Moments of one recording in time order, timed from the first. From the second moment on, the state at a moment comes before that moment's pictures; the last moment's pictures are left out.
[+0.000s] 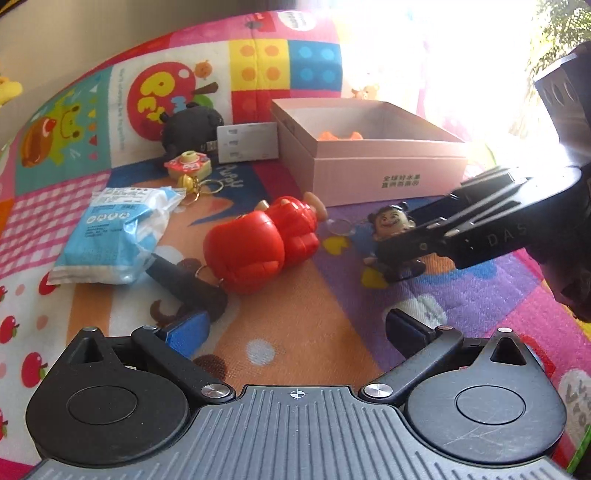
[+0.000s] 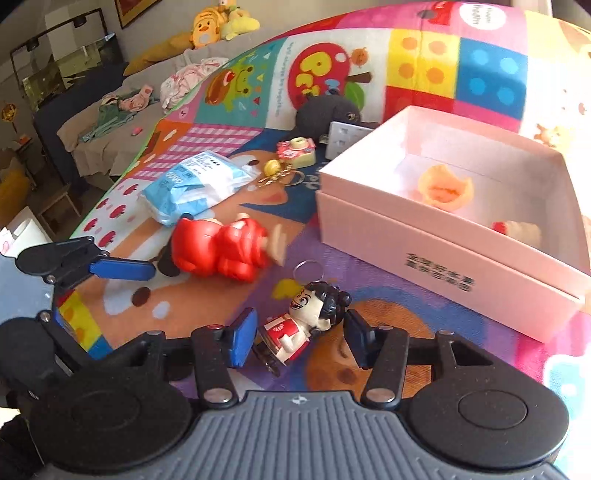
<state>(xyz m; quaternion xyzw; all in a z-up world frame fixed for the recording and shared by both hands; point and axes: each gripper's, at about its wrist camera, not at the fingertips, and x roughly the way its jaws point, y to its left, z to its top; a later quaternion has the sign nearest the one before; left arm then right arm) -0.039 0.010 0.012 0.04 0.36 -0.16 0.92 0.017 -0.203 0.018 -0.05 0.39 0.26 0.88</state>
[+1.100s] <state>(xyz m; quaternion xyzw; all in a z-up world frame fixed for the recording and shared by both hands) -0.013 -0.050 0.025 0.11 0.30 -0.18 0.93 -0.019 -0.251 -0.008 -0.07 0.37 0.17 0.91</state>
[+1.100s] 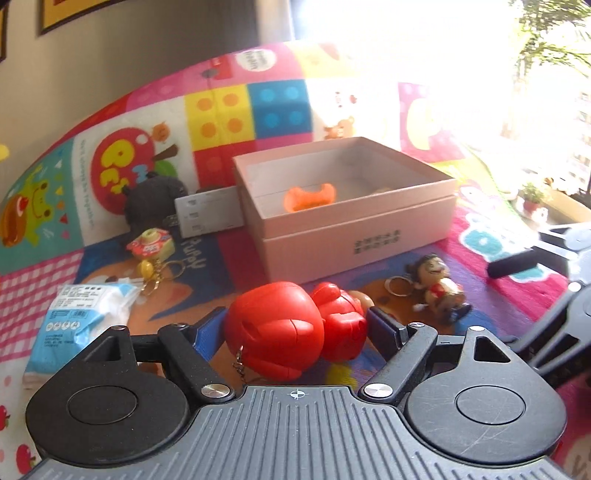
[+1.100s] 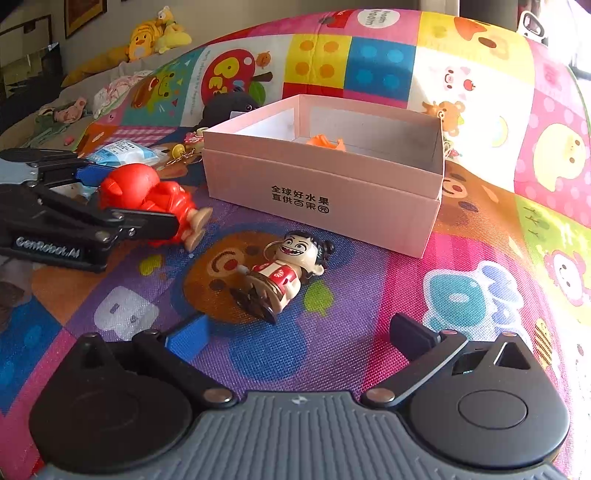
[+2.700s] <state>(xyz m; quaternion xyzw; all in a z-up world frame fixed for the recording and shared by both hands) -0.035 -0.032 0.034 0.07 0.32 -0.20 0.92 -0.029 -0.262 0.010 -0.05 0.34 0.14 0.93</state>
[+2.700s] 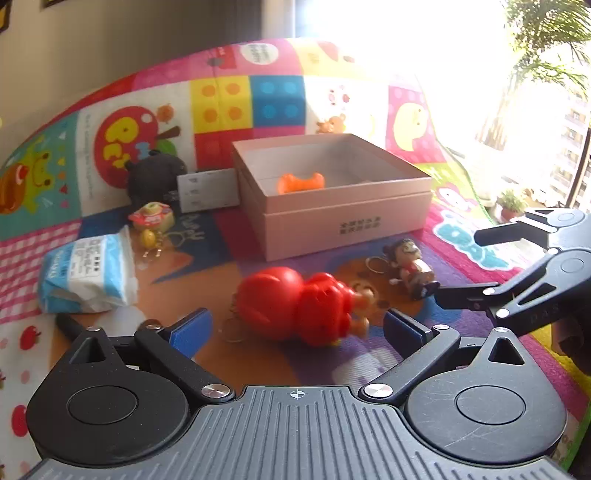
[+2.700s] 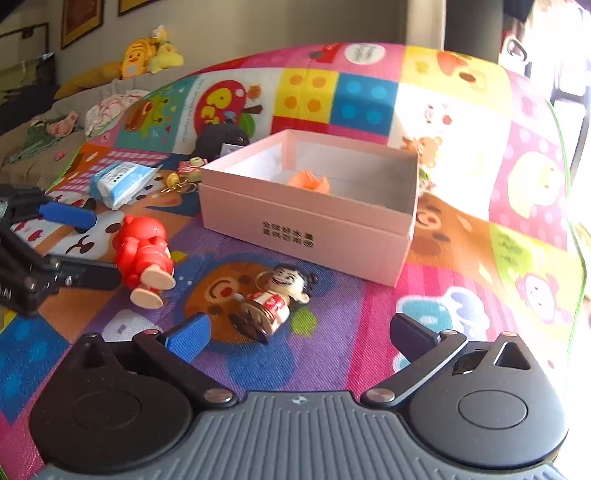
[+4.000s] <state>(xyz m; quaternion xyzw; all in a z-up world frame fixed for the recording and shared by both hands) -0.010 0.013 0.010 0.05 0.34 -0.07 0.94 -0.025 -0.243 -0.002 -0.04 0.37 0.15 0.92</state>
